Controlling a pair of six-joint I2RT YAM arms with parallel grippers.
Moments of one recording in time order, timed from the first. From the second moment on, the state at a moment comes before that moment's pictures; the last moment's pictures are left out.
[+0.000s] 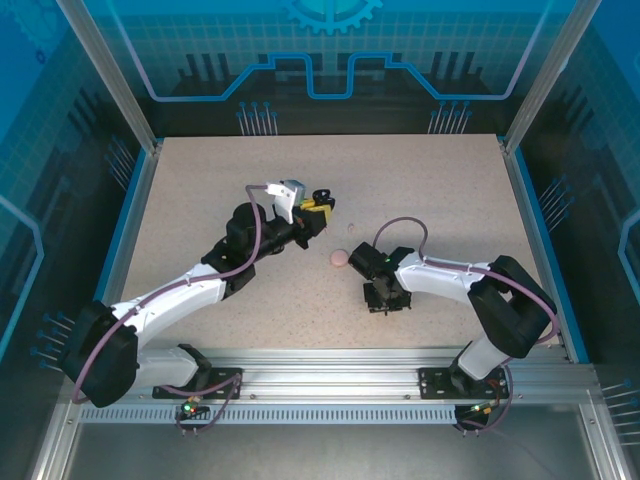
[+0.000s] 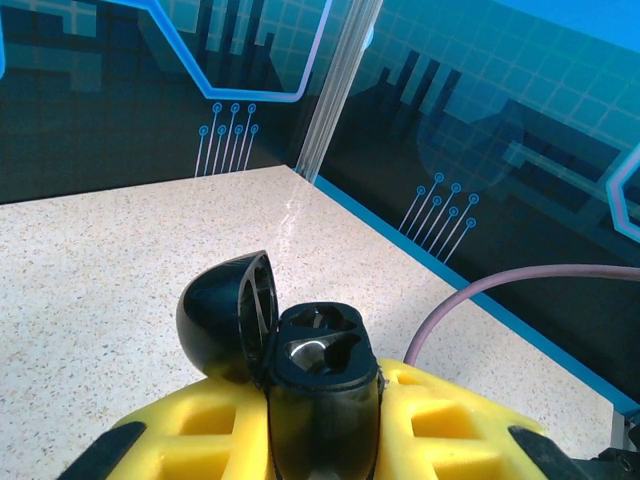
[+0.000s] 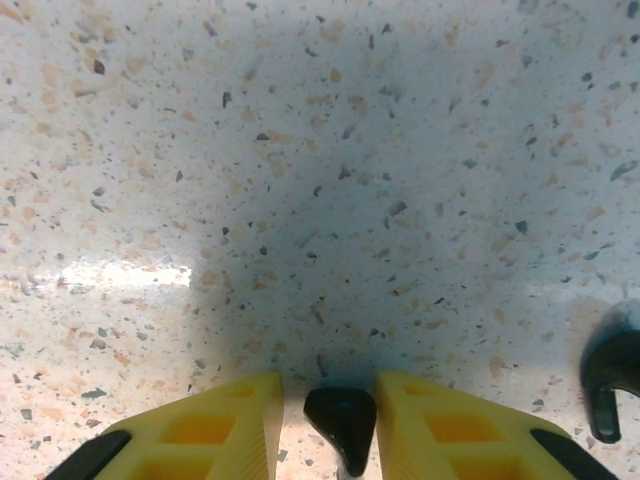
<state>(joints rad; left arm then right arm) -0.59 1.26 0.75 0.42 0.24 -0.32 0.76 1.59 0.85 -0.77 0.09 0.72</state>
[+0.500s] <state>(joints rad) -0.61 1.26 0.78 0.41 0.24 -0.31 0.74 1.54 0.80 -0.73 0.06 0.71</state>
